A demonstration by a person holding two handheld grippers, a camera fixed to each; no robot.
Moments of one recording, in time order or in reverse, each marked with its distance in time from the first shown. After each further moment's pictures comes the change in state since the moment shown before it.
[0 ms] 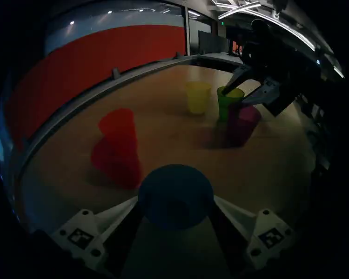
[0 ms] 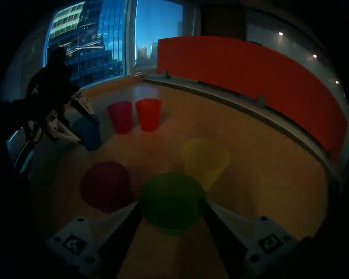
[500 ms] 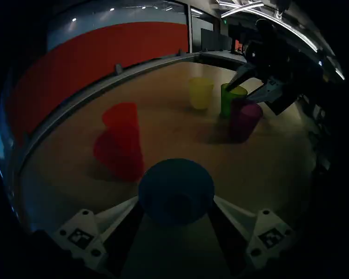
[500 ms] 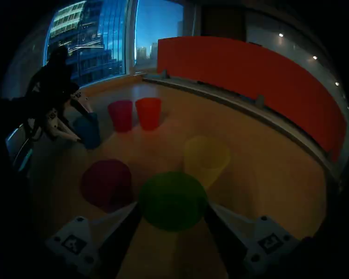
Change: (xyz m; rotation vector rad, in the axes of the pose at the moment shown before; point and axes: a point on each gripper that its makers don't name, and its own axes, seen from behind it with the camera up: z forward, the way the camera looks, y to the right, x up) left arm -0.009 -0.003 -0.001 0.007 -0.023 -0.013; right arm -0.003 -0.001 -0.001 -0.015 0.001 -0.009
